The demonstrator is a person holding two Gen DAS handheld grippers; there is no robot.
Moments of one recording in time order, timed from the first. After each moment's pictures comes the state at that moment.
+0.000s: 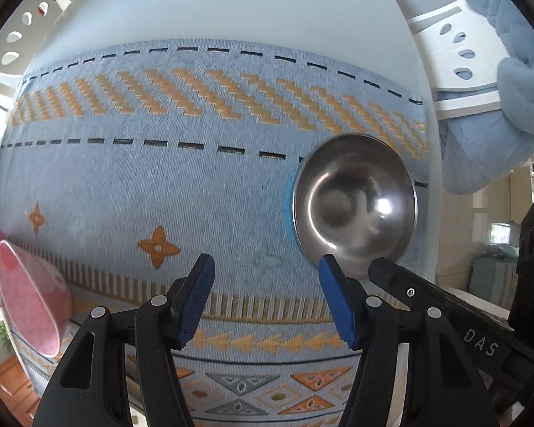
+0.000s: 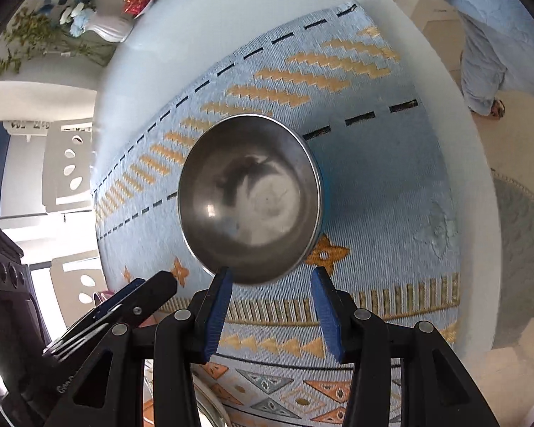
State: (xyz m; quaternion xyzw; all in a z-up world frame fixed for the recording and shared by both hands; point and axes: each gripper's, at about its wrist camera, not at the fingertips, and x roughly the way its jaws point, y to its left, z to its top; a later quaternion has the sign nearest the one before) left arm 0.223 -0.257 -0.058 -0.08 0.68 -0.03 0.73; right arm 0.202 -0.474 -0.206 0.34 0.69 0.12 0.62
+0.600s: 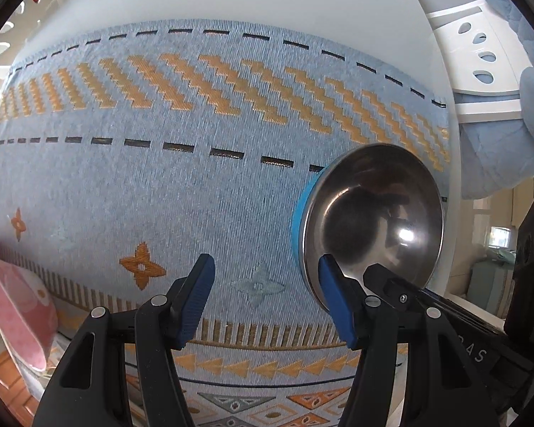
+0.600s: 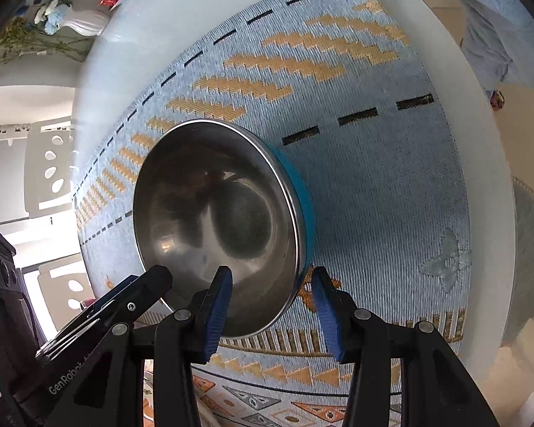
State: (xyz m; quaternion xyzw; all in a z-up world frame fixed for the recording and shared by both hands) left arm 0.246 -0.263 -0.097 -0.09 0.70 -0.02 0.71; right arm 0.217 -0.473 -0.237 0.33 0.72 0.11 0.60
